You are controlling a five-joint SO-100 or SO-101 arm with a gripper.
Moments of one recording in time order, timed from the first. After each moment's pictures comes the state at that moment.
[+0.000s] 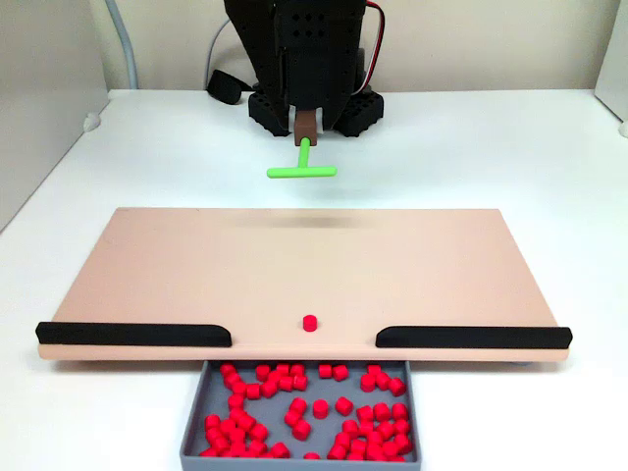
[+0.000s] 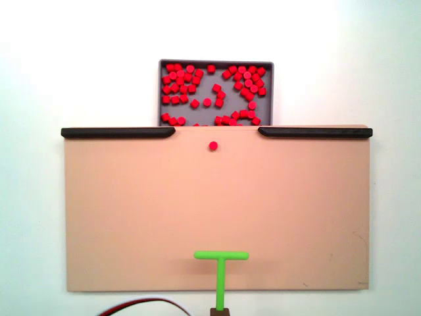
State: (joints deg) arm 3.1 106.8 108.8 87.7 -88.4
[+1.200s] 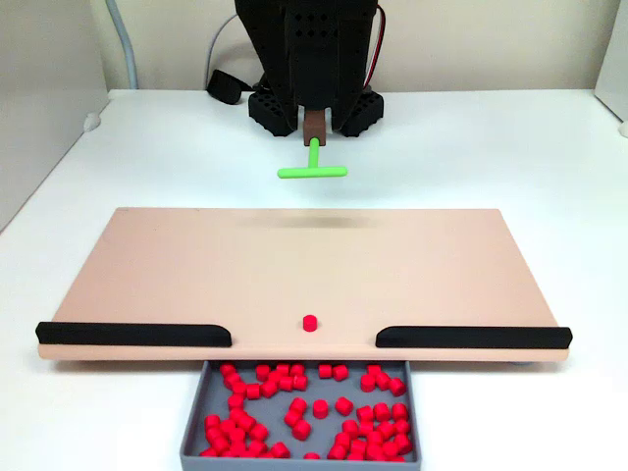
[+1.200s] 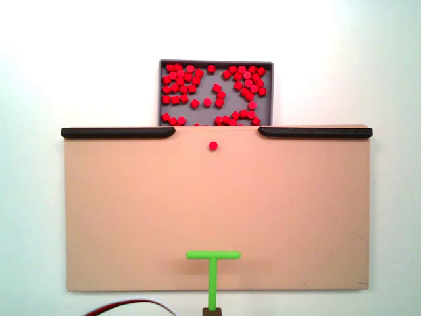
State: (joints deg) arm 1.3 106.8 108.8 87.7 -87.4
